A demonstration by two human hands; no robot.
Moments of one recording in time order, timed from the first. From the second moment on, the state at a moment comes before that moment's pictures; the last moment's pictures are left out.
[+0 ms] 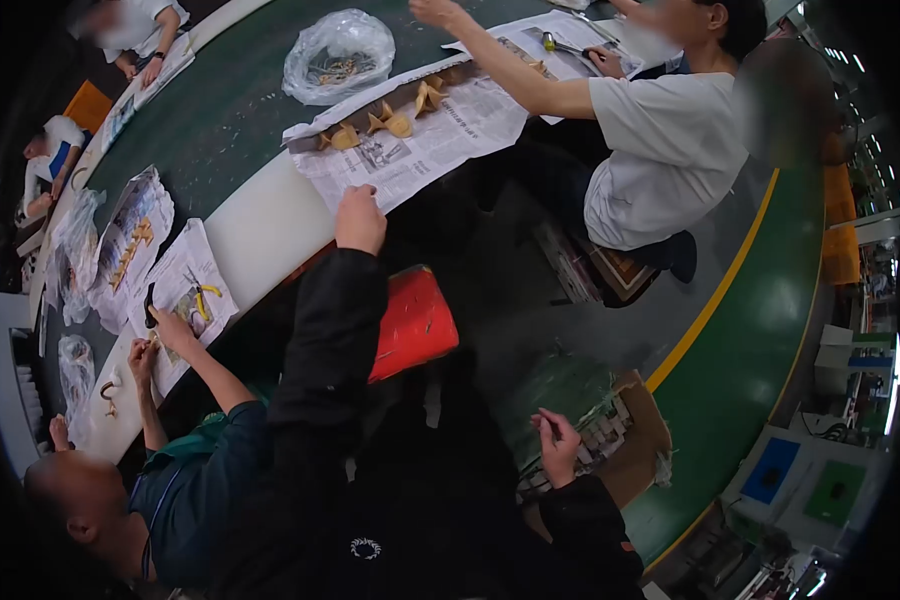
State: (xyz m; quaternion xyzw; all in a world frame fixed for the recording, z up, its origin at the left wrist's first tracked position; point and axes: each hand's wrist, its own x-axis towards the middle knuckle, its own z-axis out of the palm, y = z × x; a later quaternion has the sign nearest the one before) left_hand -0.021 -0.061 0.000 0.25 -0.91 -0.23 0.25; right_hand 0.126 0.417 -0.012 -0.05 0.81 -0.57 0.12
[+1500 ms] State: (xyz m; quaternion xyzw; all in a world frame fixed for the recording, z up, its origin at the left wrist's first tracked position) left_hand -0.093 -0.231 0.011 0.39 -0.85 -0.34 -0.09; right_hand -0.393 -0.026 -0.035 -0.41 0.86 -0.31 0.01
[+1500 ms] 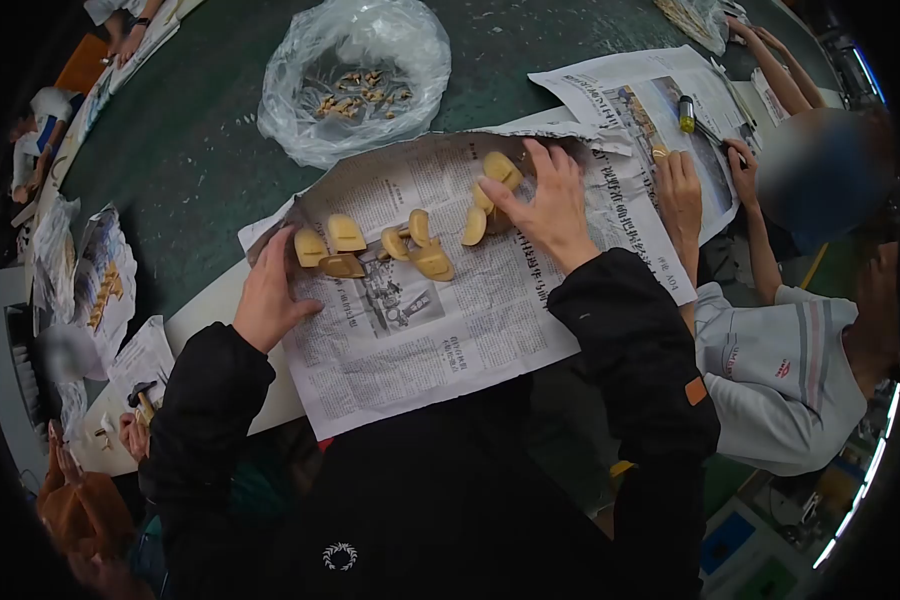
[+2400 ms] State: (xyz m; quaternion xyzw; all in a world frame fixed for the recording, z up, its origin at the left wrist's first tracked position) left_hand -0.080 -0.256 -0.006 0.17 -0.94 -0.28 -0.02; right_hand -0.070 0.273 -0.112 0.05 0.92 -0.24 0.29
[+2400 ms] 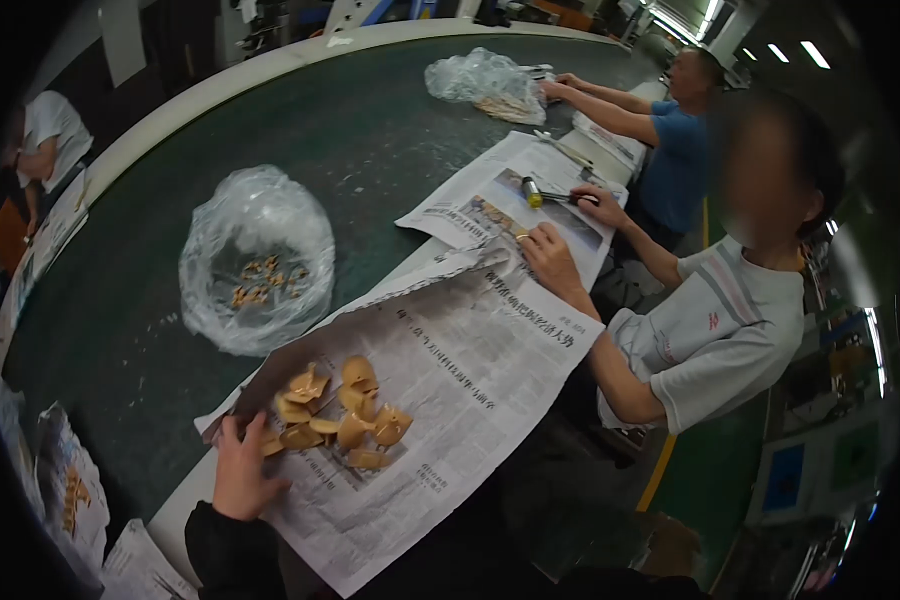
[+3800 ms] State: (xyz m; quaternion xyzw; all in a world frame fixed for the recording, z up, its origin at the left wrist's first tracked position) left_hand -0.088 -0.264 -0.019 0.14 -0.98 -0.15 -0.01; right_hand -0.175 0.171 0.013 -0.37 0.73 -0.18 0.55
